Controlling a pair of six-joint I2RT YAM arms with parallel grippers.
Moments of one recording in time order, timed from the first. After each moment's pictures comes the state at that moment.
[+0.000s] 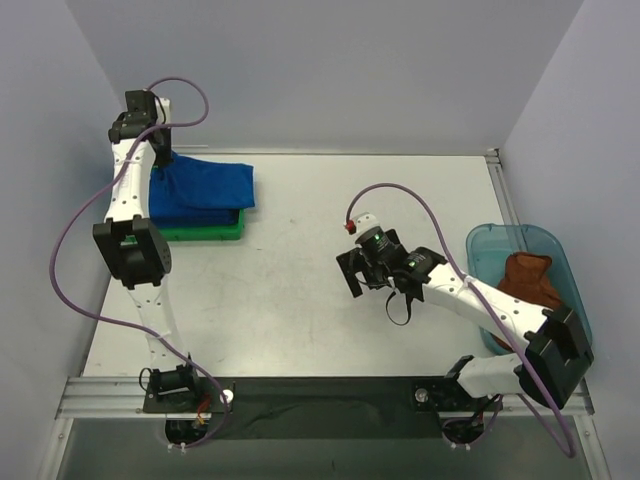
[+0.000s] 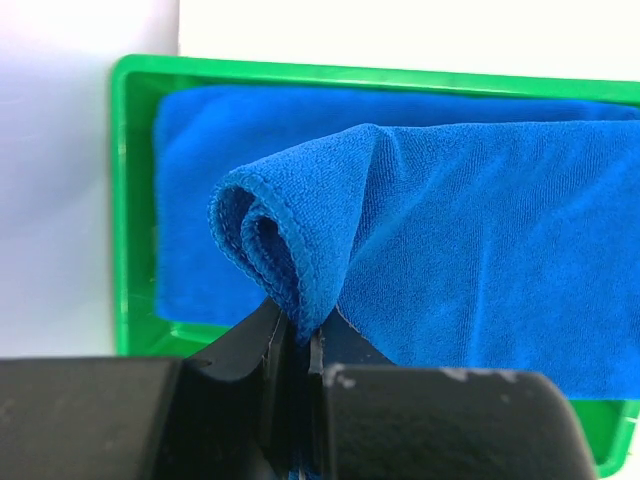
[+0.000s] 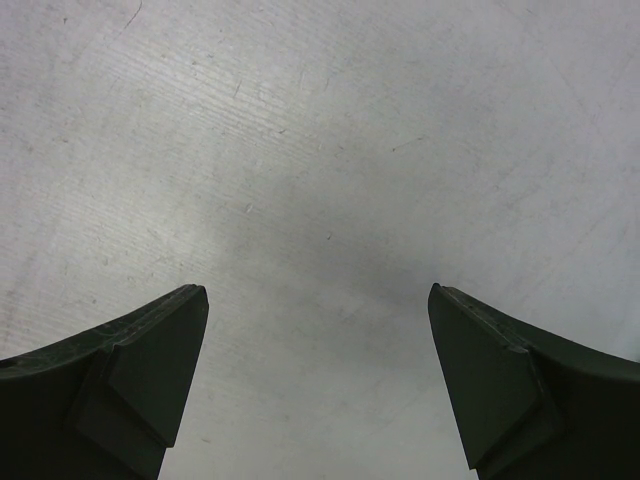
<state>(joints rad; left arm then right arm) 0.12 2.22 2.33 -0.95 -0.14 0.11 0.77 1.31 0.91 -0.54 0.29 0.16</state>
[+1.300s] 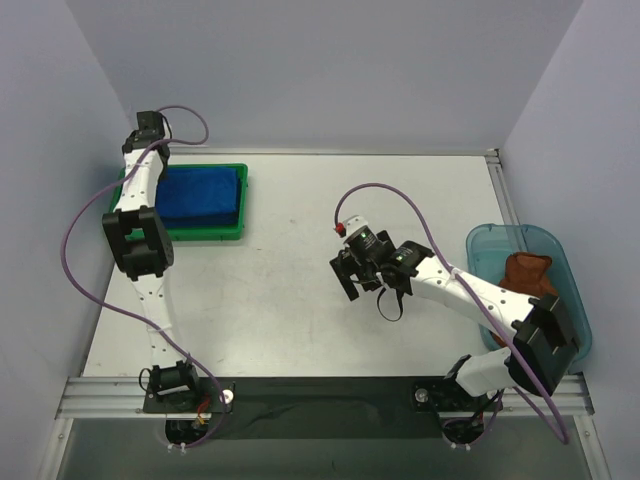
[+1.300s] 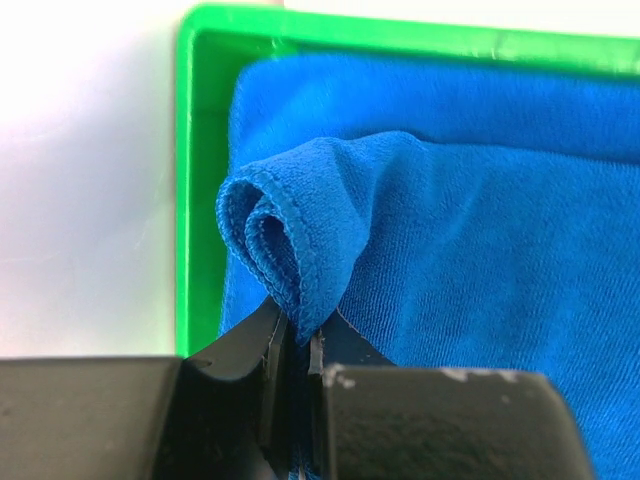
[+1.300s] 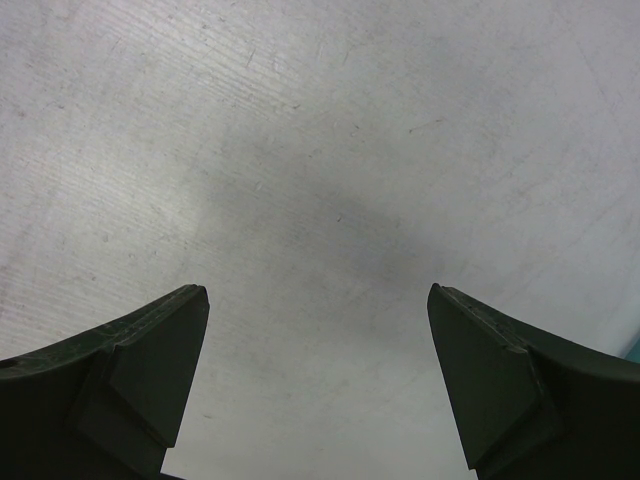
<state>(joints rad) 0.15 2.38 2.27 -0.81 -0.42 0.24 0.81 1.39 1.00 -0.65 0.30 0.15</state>
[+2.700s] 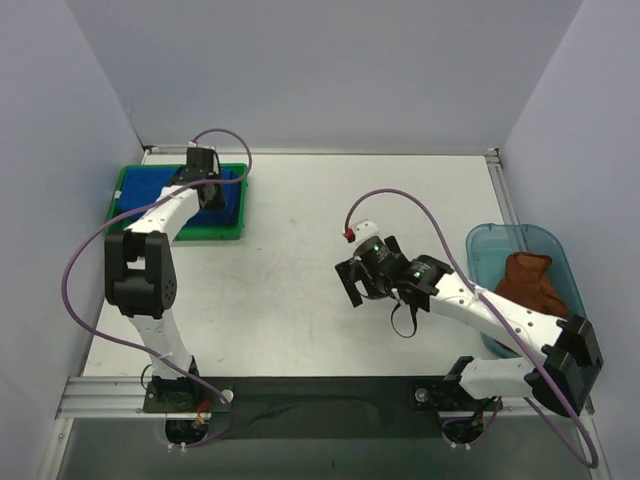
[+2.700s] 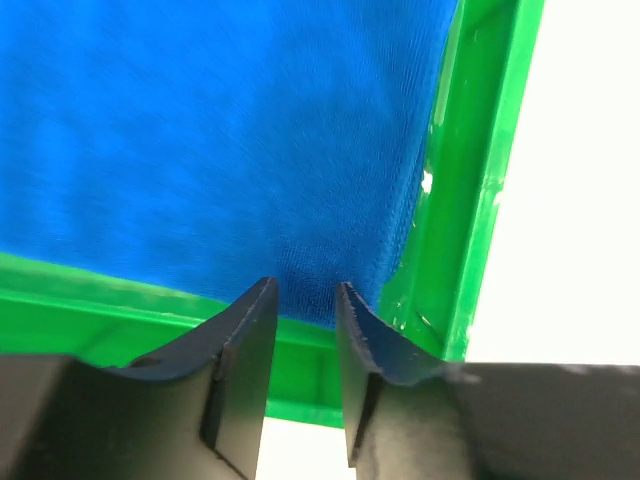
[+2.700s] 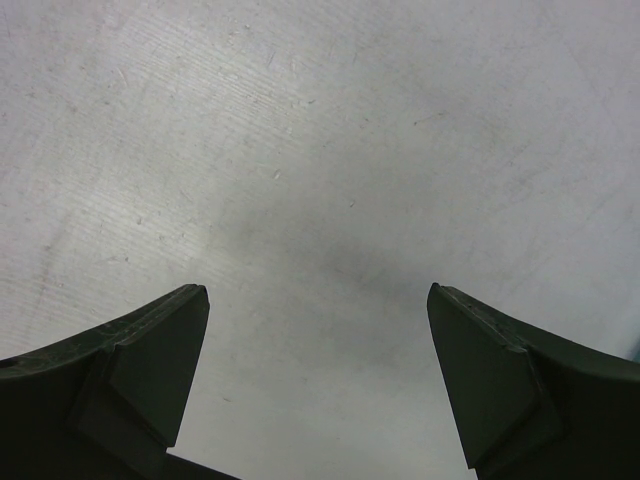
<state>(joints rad) -0.09 1.88 1.48 -0.45 -0.20 -0.18 0.86 1.26 0.94 -0.64 0.33 0.21</state>
